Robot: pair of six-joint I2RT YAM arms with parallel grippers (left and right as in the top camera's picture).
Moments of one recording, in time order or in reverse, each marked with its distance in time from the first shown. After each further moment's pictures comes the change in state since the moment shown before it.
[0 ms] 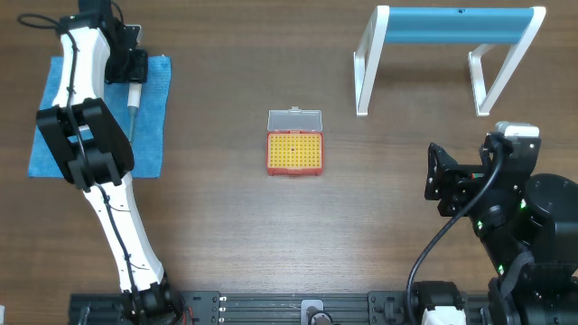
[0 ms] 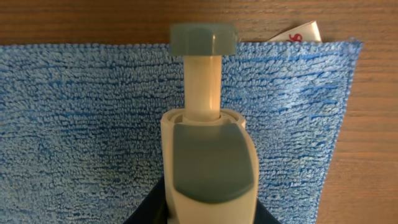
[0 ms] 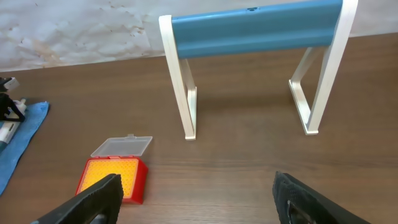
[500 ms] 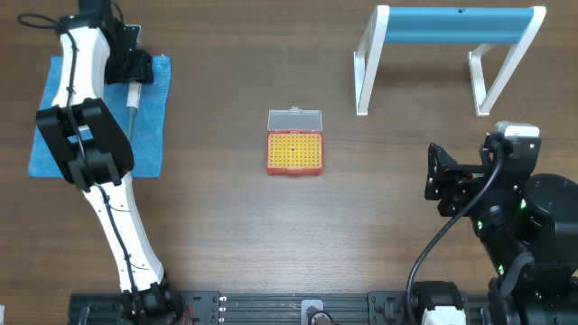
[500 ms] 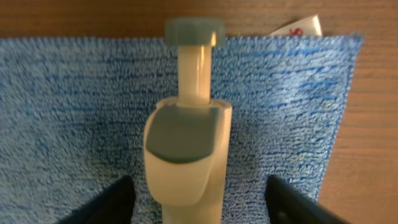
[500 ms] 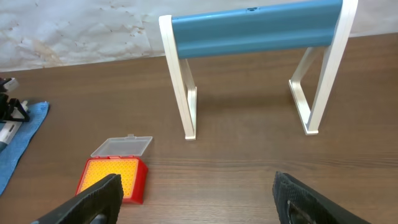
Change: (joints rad) left arm 0.000 0.000 0.000 -0.009 0.000 -0.002; right arm 0.000 0.000 0.000 0.000 0.000 0.000
